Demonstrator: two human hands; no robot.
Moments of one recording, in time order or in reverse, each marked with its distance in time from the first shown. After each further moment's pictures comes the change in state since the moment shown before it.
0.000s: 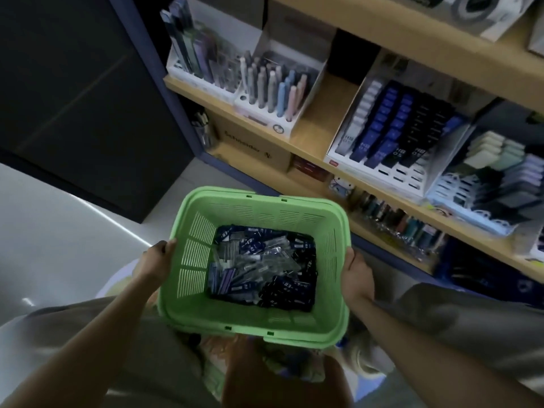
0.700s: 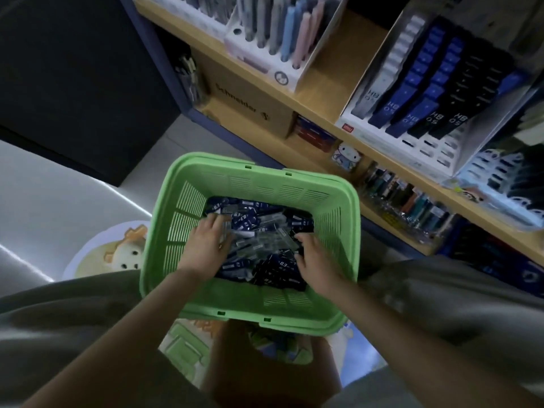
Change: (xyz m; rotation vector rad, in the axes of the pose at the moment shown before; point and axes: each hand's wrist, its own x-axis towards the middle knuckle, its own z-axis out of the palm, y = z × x) left_hand -0.045 0.061 0.083 0.120 -0.113 0.474; right_hand 0.002 0.000 0.042 -0.365 -0.452 -0.582
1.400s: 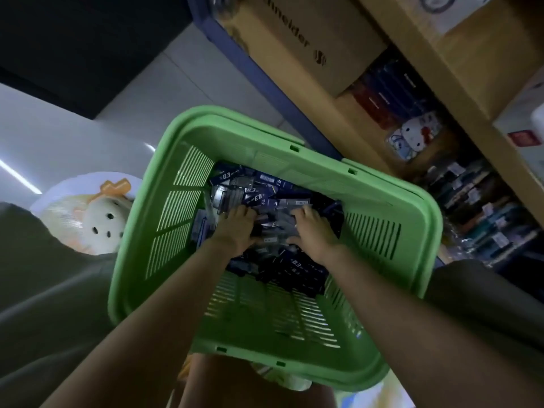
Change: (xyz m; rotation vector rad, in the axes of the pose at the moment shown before) left_hand 0.093 -0.053 0.108 0.168 -0.538 -0.140; right_hand 0.137 0.026 0.067 -0.422 -0.406 -0.027
